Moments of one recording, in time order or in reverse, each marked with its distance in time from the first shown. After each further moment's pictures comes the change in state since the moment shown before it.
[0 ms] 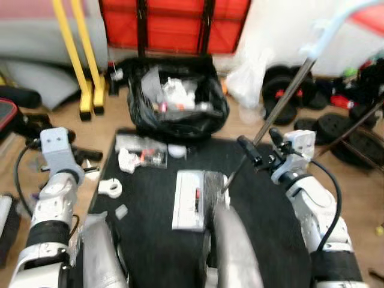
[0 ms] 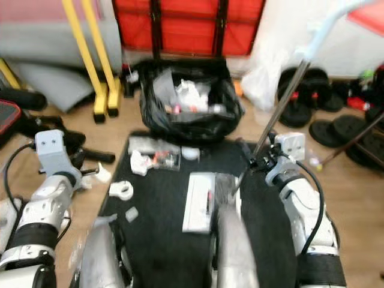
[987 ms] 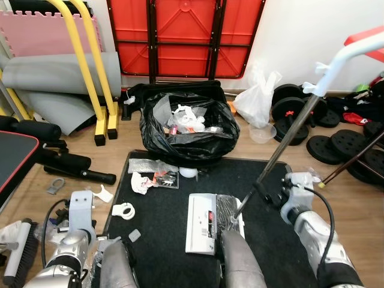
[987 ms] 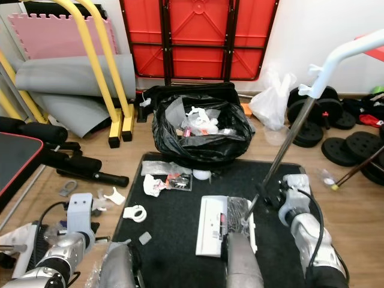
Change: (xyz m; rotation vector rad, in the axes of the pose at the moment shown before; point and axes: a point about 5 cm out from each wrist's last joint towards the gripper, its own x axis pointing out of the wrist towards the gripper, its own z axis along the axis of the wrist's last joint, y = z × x) left arm -0.043 0.011 -0.129 0.272 0.456 -0.020; right arm -0.063 -0.039 -0.116 0.071 0.463 -0.247
